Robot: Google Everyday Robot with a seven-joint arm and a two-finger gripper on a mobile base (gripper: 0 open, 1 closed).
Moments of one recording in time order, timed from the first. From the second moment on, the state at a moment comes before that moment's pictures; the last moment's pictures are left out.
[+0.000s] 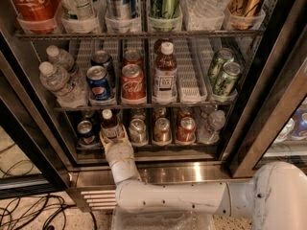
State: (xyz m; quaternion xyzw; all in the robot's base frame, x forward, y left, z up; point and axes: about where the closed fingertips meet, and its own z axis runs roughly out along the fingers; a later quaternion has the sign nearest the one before) arm 0.633 0.132 0.624 -0.13 0.65 0.08 0.74
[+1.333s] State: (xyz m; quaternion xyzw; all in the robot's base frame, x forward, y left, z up) arm 0.612 0.127 0.636 -0.14 0.65 0.10 0.74
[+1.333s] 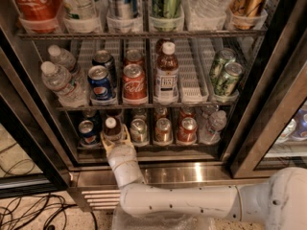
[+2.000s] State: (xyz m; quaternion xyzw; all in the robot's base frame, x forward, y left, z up) arm 0.588 0.118 0.649 -0.15 0.65 0.12 0.73
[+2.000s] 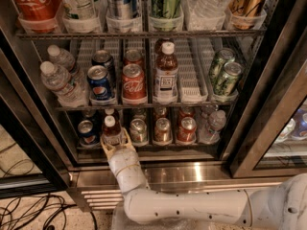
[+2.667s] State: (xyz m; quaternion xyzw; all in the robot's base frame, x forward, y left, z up) arm 0.585 0.119 0.646 -0.15 0.65 0.12 0.73
